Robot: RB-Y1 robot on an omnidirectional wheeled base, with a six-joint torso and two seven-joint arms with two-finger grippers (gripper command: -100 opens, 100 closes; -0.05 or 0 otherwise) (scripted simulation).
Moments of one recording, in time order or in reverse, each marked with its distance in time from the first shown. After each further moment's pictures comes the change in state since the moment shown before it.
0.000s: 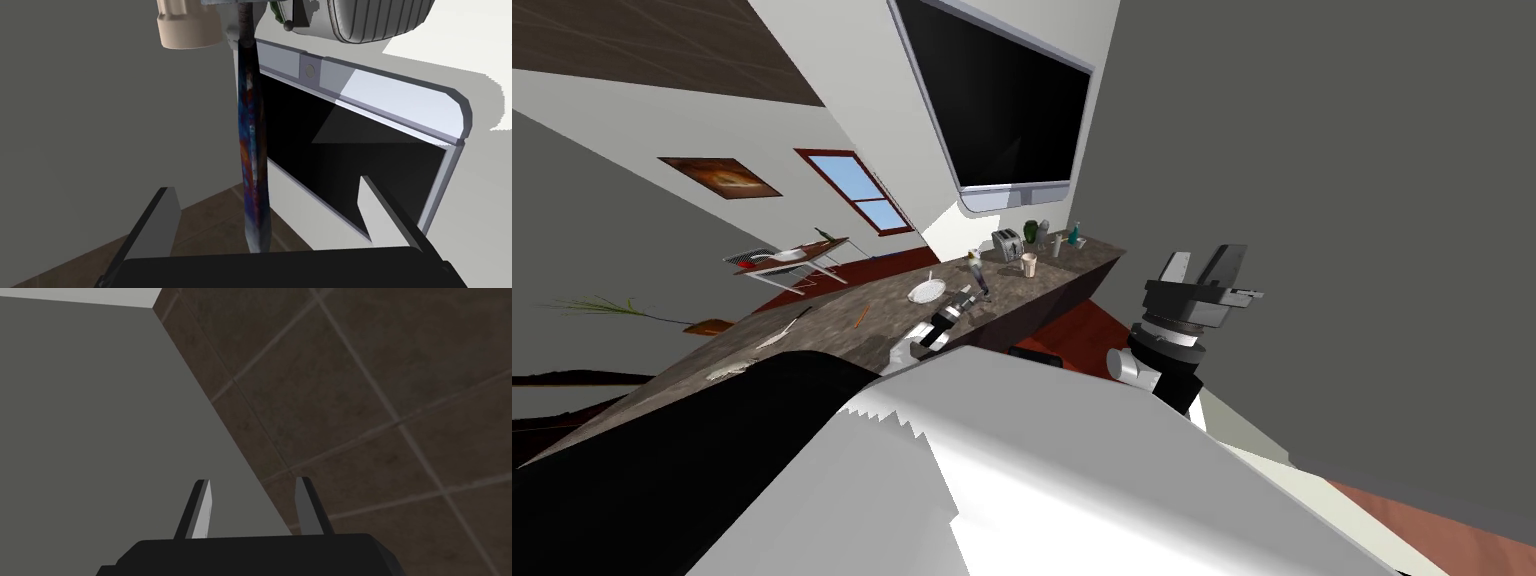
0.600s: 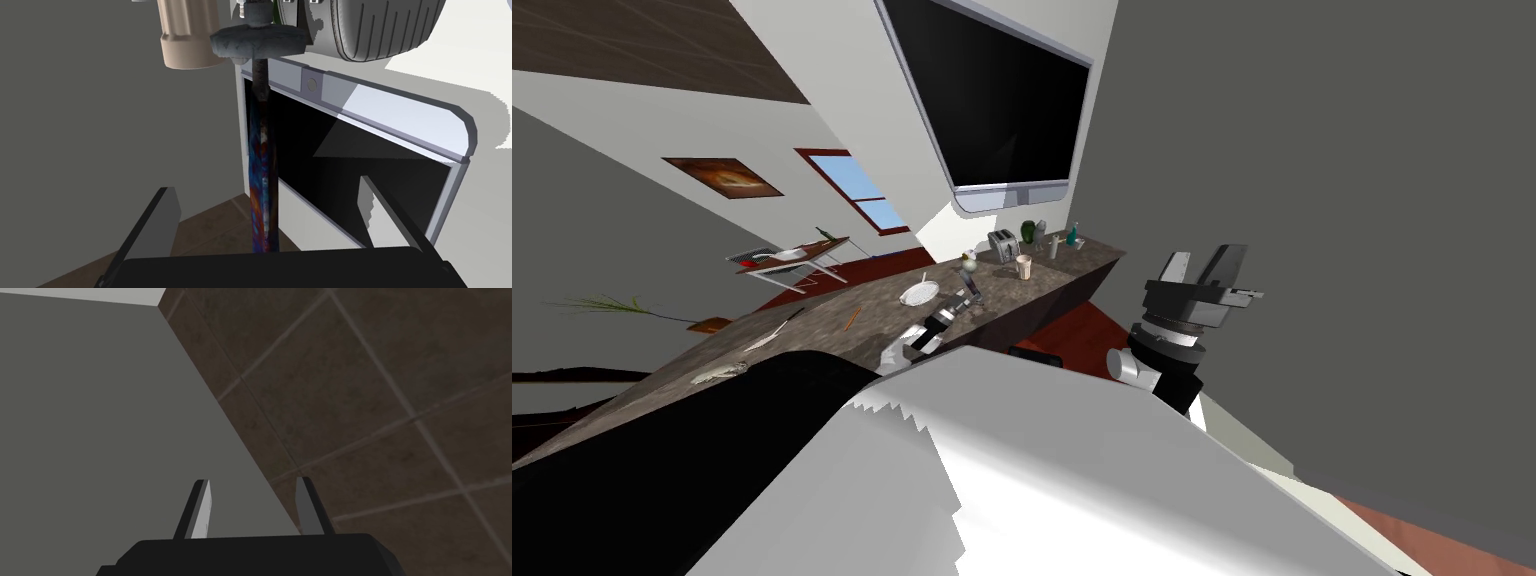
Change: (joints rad) left arm 0.017 0.049 0.024 0.101 0.052 -0.104 -0.008; right arm 0.000 0.000 0.000 0.000 0.000 0.000 0.000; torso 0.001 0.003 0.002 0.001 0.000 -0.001
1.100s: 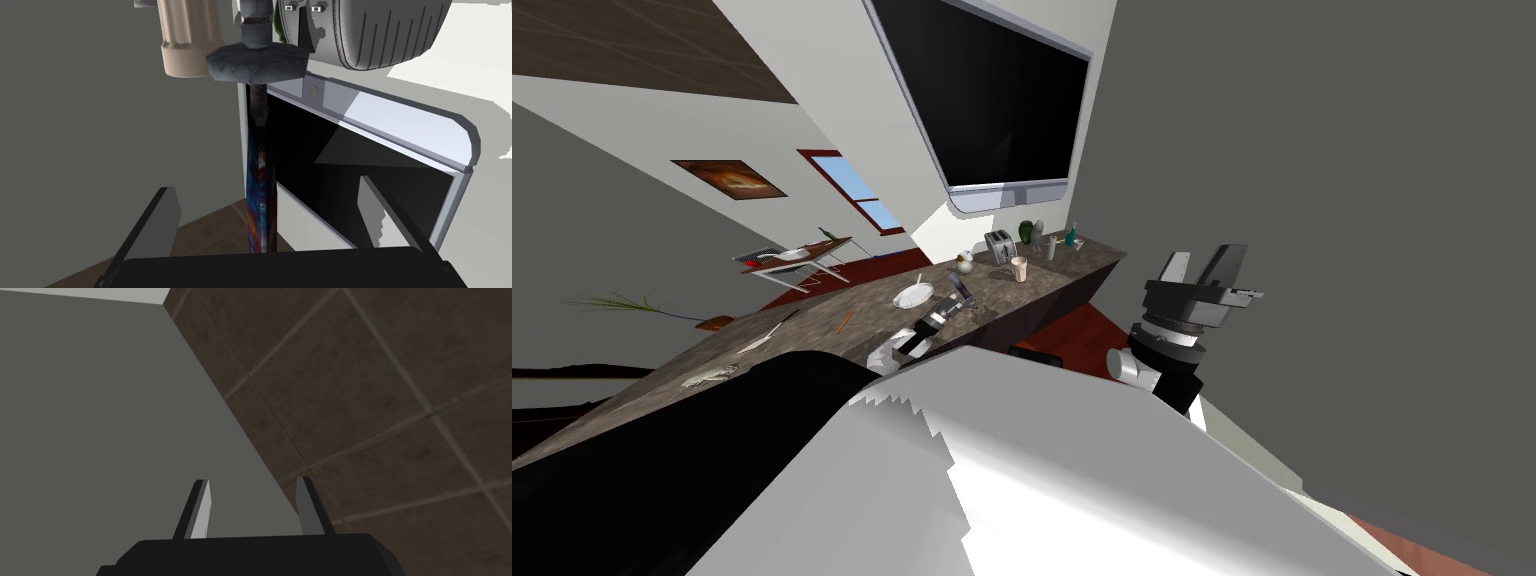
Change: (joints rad) left arm 0.024 0.059 0.030 0.111 0.063 -0.136 -0.003; right arm 0.000 0.000 0.000 0.000 0.000 0.000 0.000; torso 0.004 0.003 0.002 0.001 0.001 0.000
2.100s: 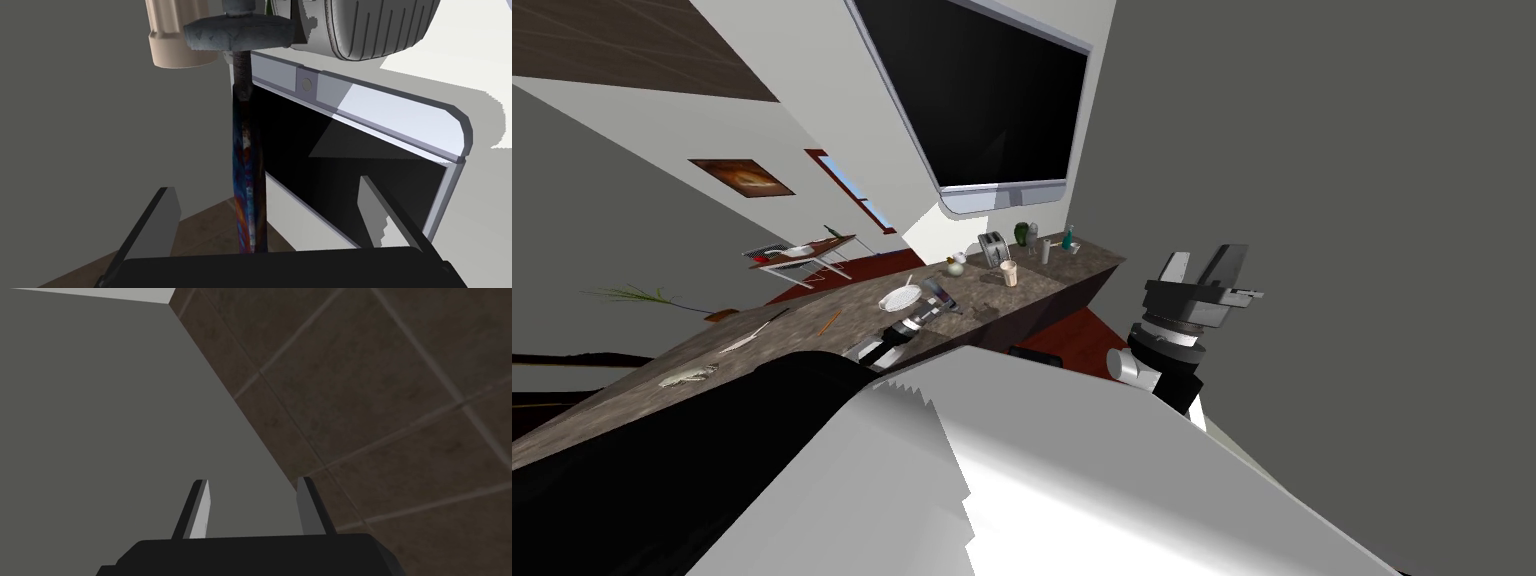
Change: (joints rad) left arm 0.049 0.137 0.068 0.263 0.145 -0.299 -0.009; right arm 0.000 0.000 0.000 0.000 0.000 0.000 0.000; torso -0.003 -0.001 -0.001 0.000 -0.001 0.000
